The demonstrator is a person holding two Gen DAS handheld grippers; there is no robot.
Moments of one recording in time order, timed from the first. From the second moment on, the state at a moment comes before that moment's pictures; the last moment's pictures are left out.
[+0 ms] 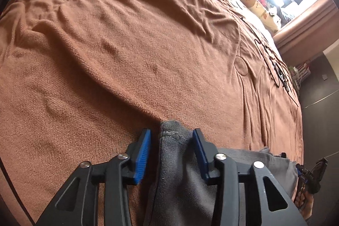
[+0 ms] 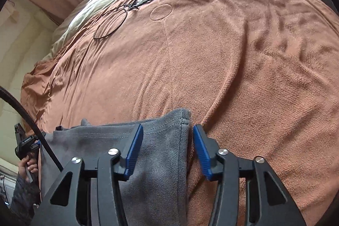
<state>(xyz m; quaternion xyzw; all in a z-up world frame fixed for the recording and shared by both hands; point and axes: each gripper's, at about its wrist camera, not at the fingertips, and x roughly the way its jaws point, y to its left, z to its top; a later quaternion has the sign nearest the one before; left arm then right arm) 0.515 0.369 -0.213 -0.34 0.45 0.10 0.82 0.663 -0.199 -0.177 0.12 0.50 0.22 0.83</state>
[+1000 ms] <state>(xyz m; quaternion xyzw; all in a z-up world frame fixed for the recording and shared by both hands) 0.553 0.369 -0.214 -0.28 0.47 0.14 0.83 0.658 -0.186 -0.169 0.09 0.46 0.17 0.87</state>
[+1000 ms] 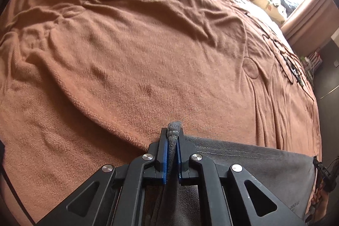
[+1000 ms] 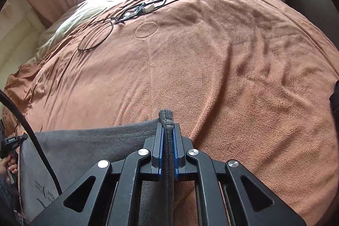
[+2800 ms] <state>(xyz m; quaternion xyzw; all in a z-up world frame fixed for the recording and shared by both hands) 0.257 0.261 -0.209 -0.25 0.52 0.10 0.81 0.366 -0.244 -0.164 -0.05 0.50 0.16 0.85</state>
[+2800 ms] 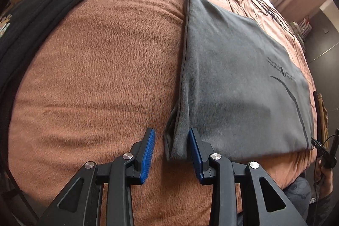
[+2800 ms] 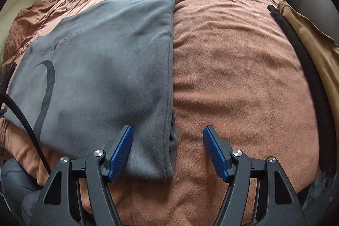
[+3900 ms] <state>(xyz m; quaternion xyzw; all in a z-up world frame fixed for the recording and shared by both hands) 0.278 0.174 -0.171 -0.19 0.49 0.07 0.85 0.338 -0.180 -0.093 0.00 0.49 0.25 0.83</state>
